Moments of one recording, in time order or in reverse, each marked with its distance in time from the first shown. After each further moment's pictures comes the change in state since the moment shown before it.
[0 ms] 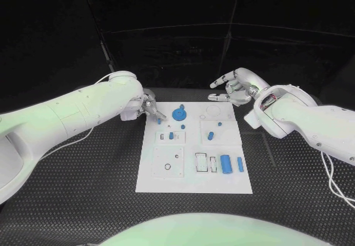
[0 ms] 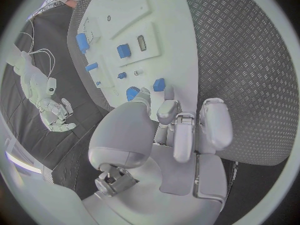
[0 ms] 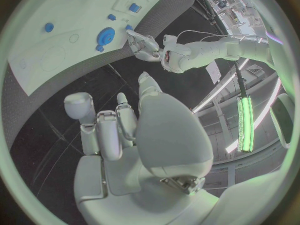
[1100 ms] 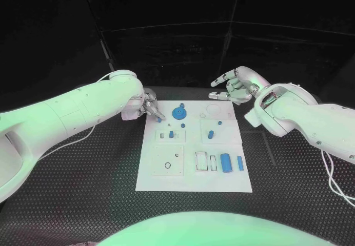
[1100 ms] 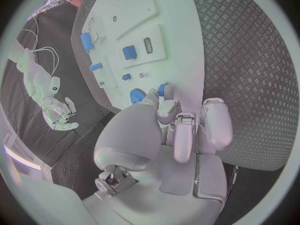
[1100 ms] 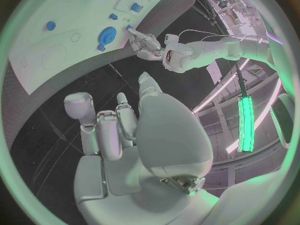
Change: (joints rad) left arm -0.001 -0.002 0.000 0.010 0.036 0.006 0.001; left_hand 0.204 0.096 0.068 -0.081 0.000 0.002 -0.013 0.022 0.028 -0.005 -0.013 -0.005 -0.012 -0.004 -0.004 0.000 0.000 0.000 -0.002 -0.002 0.000 -0.002; right arm 0.000 0.002 0.000 -0.010 0.000 0.001 0.003; right_hand -0.004 0.004 -0.005 0.000 0.000 0.000 0.000 0.004 0.000 0.000 0.000 0.000 0.001 0.000 0.000 0.000 0.001 0.000 0.000 0.000 -0.003 0.000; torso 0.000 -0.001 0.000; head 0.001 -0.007
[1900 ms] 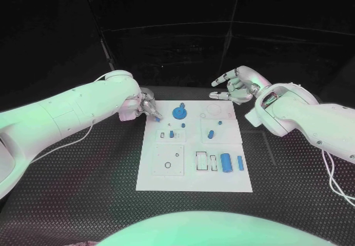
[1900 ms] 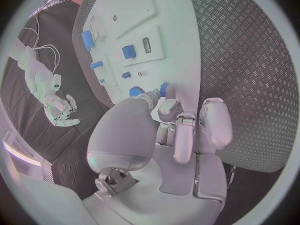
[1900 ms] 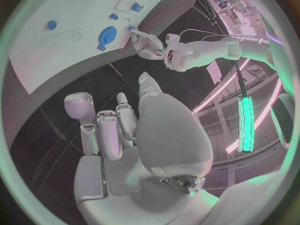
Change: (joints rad) left arm -0.003 -0.044 0.000 0.043 0.027 -0.036 0.007; left_hand -0.050 -0.155 0.406 -0.006 0.028 -0.034 0.002 0.059 0.072 -0.005 -0.005 -0.038 -0.030 0.004 -0.003 0.000 0.000 0.000 0.002 -0.005 -0.005 0.011; right arm 0.000 -0.001 0.000 -0.004 0.000 0.001 0.003; right_hand 0.000 0.000 0.000 0.000 0.000 0.000 0.000 0.000 0.000 0.000 0.000 0.000 0.002 0.000 0.000 0.000 0.000 0.000 0.000 0.000 0.000 0.000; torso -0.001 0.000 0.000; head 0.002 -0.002
